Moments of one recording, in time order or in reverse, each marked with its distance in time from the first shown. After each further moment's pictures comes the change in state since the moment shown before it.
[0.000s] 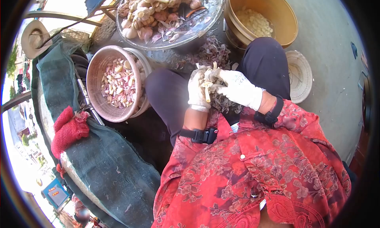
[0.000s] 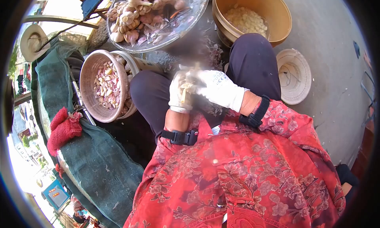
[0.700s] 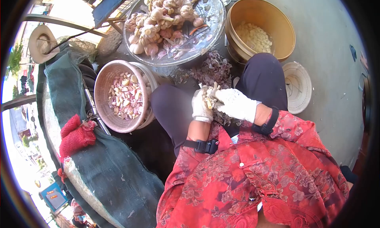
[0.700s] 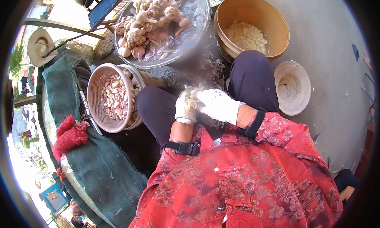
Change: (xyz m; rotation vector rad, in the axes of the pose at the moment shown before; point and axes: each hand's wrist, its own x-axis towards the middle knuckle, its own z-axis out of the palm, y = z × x) left_hand 0.030 -0.025 -0.070 1.069 0.029 0.375; right_hand 0.001 0.012 0.011 -0.233 -0.003 -0.132
